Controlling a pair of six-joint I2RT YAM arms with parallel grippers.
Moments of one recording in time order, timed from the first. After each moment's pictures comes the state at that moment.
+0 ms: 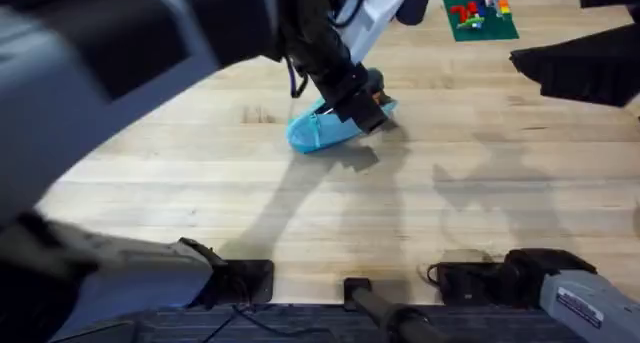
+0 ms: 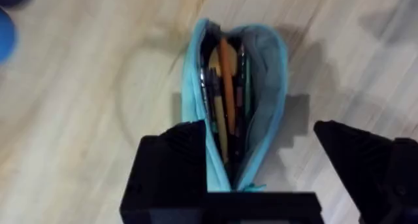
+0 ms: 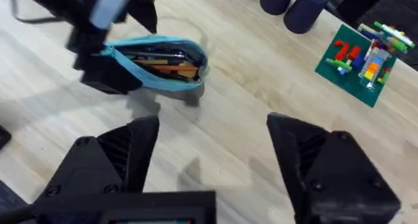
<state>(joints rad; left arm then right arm) -0.55 1.58 1.31 -0.83 0.26 0.45 -0.03 1.00 1.49 -1.26 -0.43 -0.51</state>
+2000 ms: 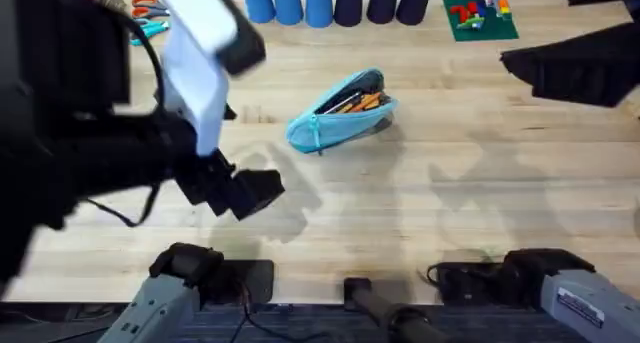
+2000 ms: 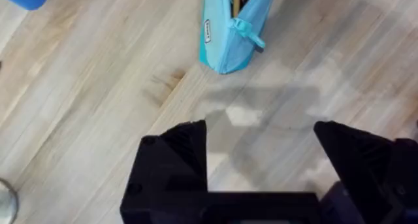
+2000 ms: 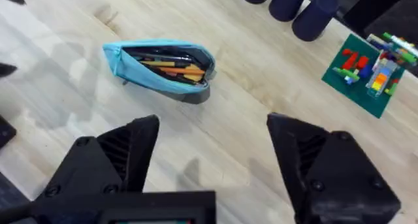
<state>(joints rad) -0.20 0.76 0.97 -1.17 0.28 0.64 0.02 1.01 1.49 -1.25 -0.43 -0.51</state>
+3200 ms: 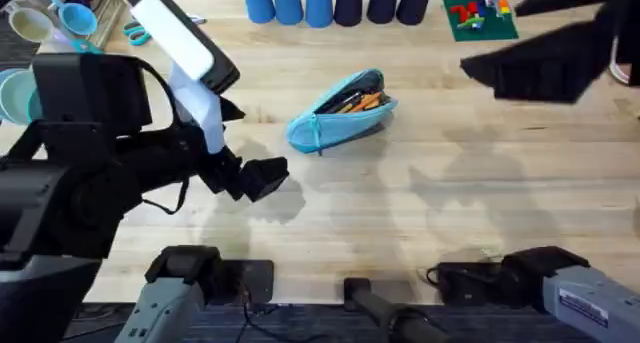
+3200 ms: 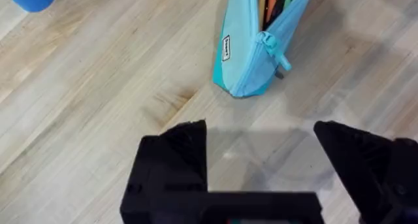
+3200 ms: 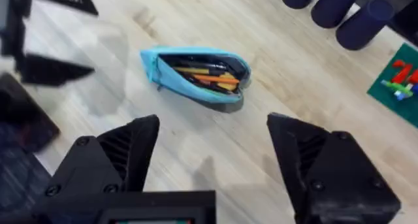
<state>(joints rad) 0.00 0.71 0.67 -0.85 0.48 0.66 0.17 1.06 1.49 -1.22 -0.43 -0.39</state>
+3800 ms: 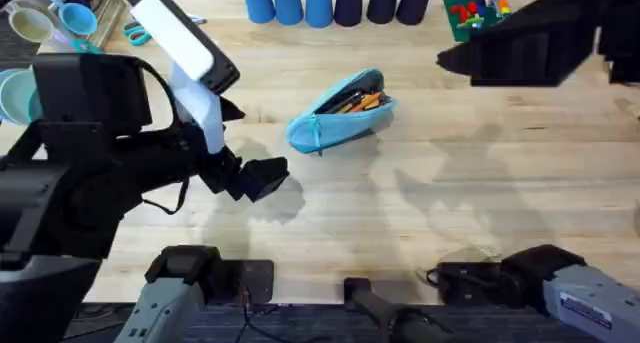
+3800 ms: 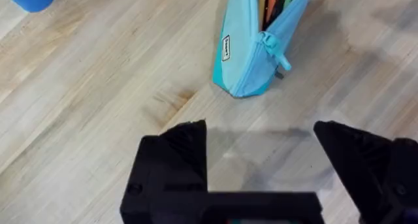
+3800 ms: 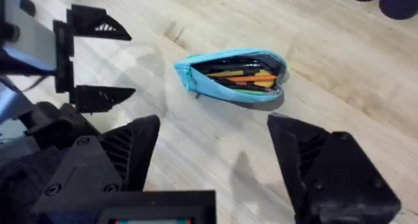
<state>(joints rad) 0.00 0.71 0.67 -0.85 0.48 0.66 0.29 1.07 1.49 -1.20 -0.41 -0.08</state>
